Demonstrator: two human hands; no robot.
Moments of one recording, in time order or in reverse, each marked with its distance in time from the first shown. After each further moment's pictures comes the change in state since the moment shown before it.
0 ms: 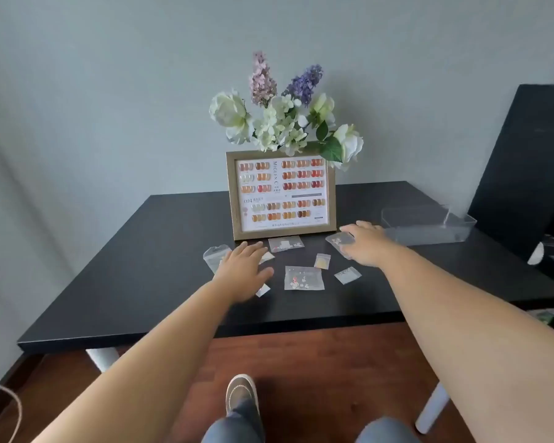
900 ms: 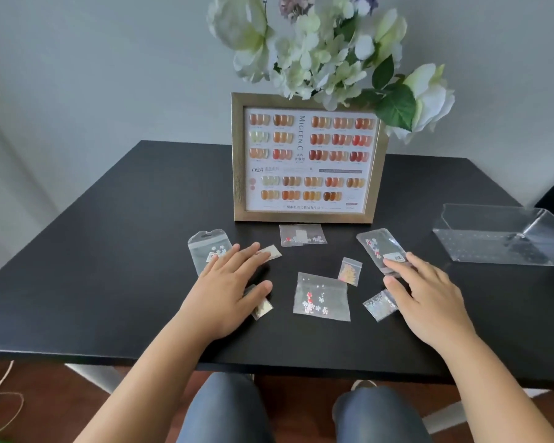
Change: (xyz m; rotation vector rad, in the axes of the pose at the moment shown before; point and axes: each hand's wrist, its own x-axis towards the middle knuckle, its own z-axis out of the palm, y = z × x) left_hand 0.004 -0.033 0.034 -0.126 0.033 -0.042; right_hand 0.008 0.058 0.061 -0.134 0.128 0.005
